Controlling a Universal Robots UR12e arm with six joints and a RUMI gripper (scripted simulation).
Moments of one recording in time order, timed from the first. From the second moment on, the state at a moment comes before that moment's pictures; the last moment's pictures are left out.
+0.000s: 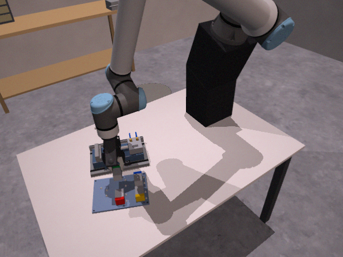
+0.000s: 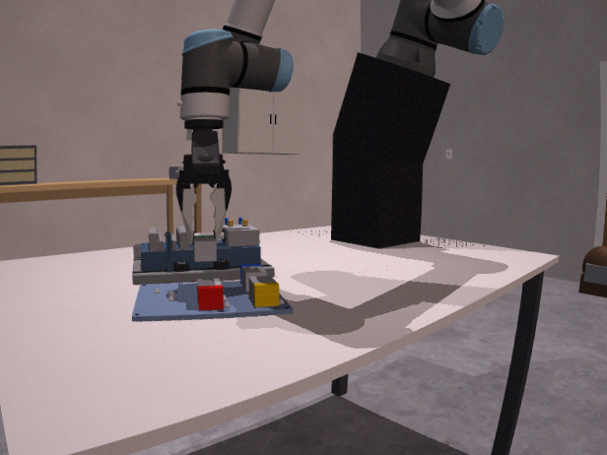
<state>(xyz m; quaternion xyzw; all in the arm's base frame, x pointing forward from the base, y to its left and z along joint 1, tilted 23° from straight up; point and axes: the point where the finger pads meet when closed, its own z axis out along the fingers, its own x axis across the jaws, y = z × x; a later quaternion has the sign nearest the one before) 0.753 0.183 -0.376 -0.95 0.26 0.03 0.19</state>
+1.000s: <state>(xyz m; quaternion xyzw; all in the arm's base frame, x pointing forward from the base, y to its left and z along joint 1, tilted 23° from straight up) 0.750 0.160 -0.322 -0.95 0.26 0.03 0.19</state>
